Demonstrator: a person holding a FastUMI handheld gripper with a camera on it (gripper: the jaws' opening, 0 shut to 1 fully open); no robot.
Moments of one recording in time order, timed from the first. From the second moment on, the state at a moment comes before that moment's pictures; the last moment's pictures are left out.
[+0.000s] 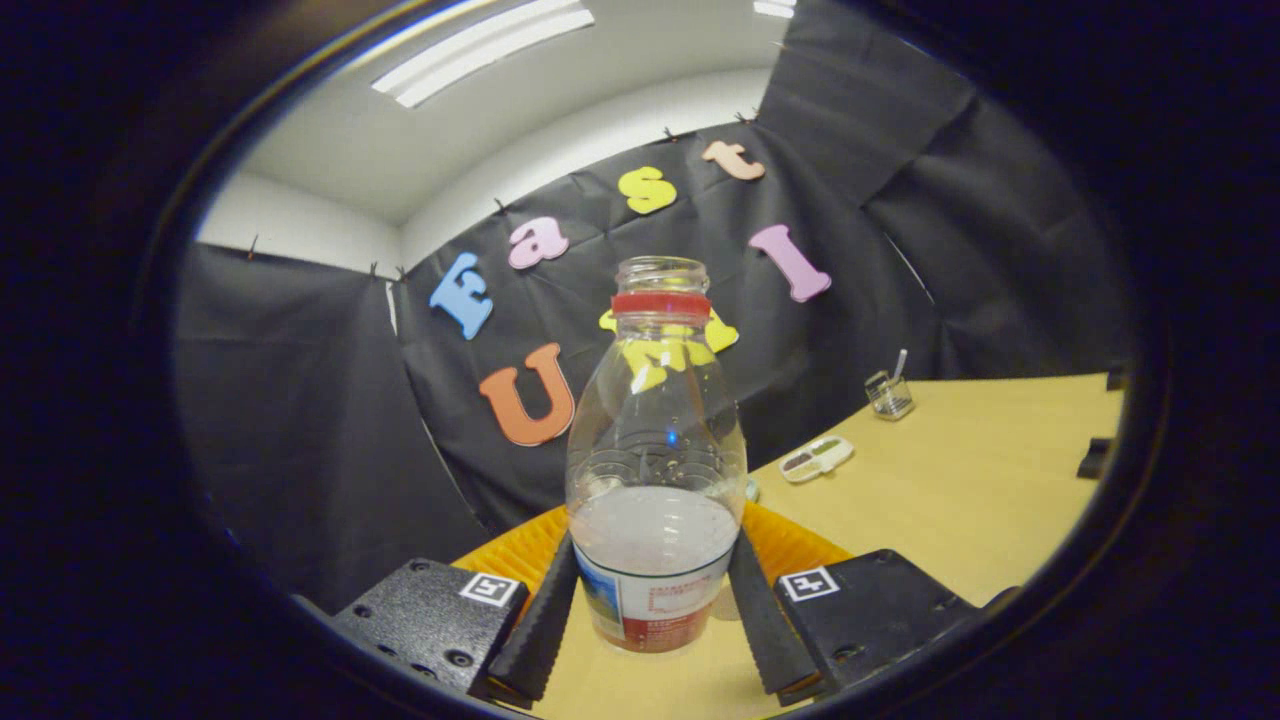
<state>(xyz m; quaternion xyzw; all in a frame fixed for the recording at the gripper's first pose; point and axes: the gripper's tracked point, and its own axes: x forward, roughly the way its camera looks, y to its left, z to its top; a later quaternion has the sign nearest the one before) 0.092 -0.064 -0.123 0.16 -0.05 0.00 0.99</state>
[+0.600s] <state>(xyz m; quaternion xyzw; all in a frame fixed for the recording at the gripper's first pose) 0.170 -0.059 -0.178 0.02 0.00 -0.03 1.00</state>
